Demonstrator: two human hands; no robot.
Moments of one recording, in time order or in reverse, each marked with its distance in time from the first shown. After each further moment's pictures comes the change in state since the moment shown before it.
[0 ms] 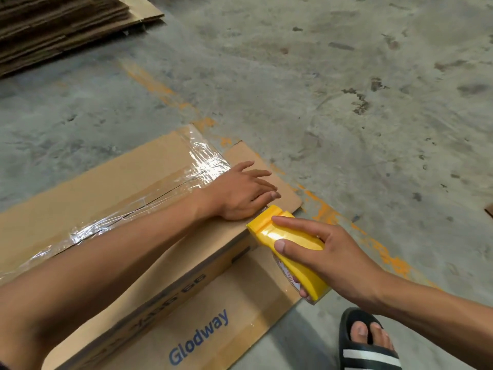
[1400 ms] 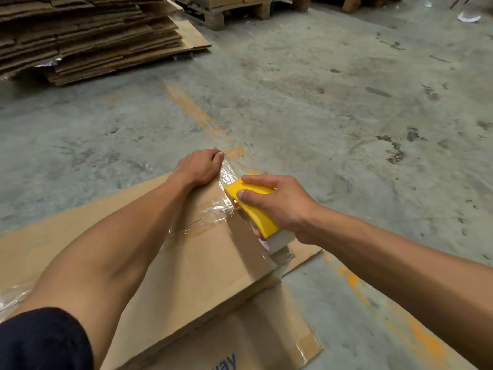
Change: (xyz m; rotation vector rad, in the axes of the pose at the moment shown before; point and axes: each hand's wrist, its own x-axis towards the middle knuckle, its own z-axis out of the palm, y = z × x) left_hand -0.031 -0.186 -0.012 -0.313 0.328 -0.882; right_hand 0.139 -0.100 0.061 -0.098 -0.074 -0.081
